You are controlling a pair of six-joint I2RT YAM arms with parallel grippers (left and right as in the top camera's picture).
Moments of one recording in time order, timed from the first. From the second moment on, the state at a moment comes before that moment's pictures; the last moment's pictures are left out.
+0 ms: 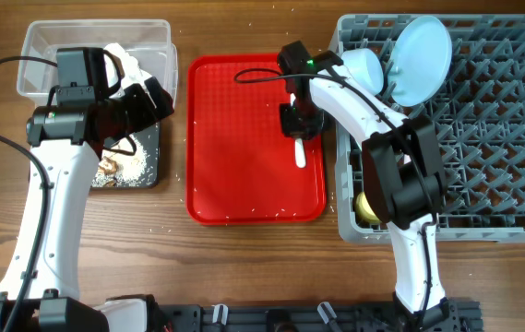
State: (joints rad) left arm 0.04 1.46 1.29 -0.85 0.19 -0.45; right arm 0.44 2.29 1.81 -1.09 -0.08 0.33
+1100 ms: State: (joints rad) left arm 0.04 1.46 1.29 -0.85 0.19 -0.45; right arm 0.01 1.73 1.58 -1.40 0.10 0.25
